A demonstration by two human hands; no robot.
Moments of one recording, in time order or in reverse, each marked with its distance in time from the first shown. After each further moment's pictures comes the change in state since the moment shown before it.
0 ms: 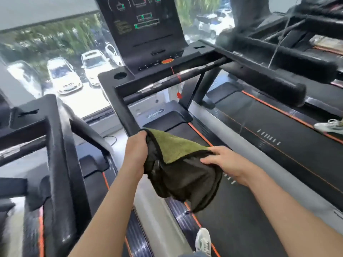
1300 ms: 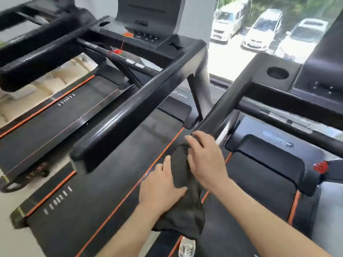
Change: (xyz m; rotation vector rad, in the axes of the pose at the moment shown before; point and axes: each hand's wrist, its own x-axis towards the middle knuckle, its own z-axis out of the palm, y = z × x) left_hand 0.083 -0.093 0.081 0.939 0.536 -0.445; right_hand 0.306 -0.039 0.091 -0.804 -0.461 -1.271
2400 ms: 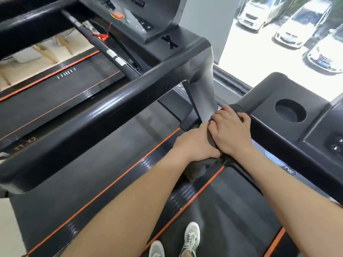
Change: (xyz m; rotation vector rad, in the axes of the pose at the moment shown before) left_hand 0.266 0.194 -0.040 -0.364 -0.136 0.110; right_hand 0.205 0.231 -0.014 -0.355 -0.252 -0.014
